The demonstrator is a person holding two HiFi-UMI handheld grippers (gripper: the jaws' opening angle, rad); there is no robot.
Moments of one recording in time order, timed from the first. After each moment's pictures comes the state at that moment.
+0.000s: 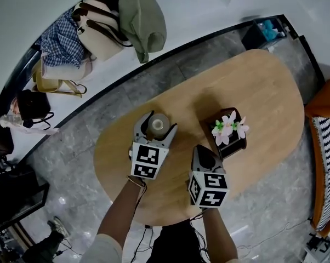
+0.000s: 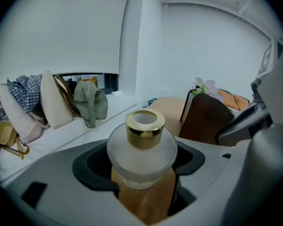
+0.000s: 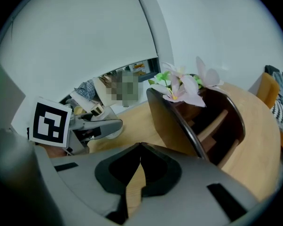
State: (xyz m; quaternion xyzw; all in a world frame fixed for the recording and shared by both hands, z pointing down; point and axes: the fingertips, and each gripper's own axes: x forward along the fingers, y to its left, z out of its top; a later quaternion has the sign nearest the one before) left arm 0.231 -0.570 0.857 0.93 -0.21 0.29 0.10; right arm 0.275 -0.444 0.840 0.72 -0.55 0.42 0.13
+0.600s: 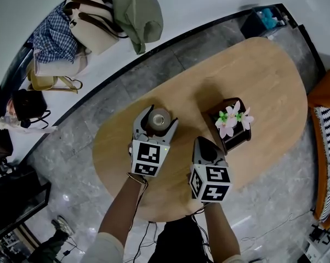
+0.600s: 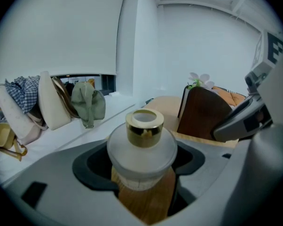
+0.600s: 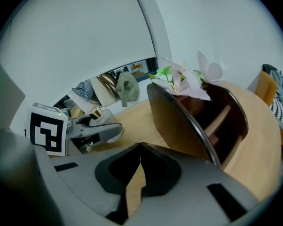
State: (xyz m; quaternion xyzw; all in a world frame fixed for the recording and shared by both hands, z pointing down) left arm 0.229 -0.564 0.866 0.93 -0.20 0.28 0.08; right arm 0.274 -0.447 0.849 0.72 -0.54 0.42 0.13
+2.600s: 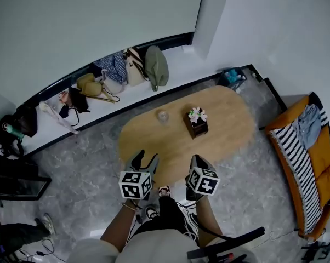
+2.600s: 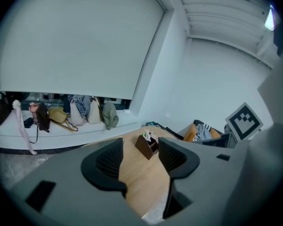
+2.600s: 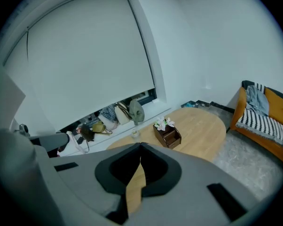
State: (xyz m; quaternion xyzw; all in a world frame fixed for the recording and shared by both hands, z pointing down) left arm 0.030 -0.333 0.550 0.90 -0.31 0.18 0.23; right arm 0.194 -0.243 0.580 0.76 -0.54 0.37 0.08
